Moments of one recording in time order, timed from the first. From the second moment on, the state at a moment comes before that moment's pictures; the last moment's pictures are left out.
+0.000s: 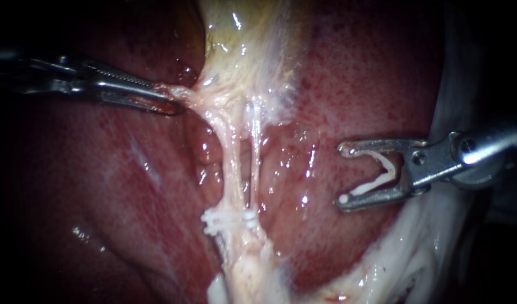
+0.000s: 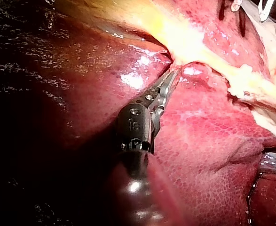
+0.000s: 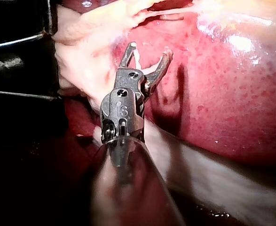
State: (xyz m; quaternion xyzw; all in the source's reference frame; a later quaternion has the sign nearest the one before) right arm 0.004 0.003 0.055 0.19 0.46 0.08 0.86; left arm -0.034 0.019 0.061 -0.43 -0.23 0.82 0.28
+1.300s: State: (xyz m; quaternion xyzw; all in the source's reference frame) right arm 0.013 0.002 0.055 0.22 0.49 0.08 0.84; left arm -0.028 0.022 0.054 -0.44 -0.20 0.82 0.30
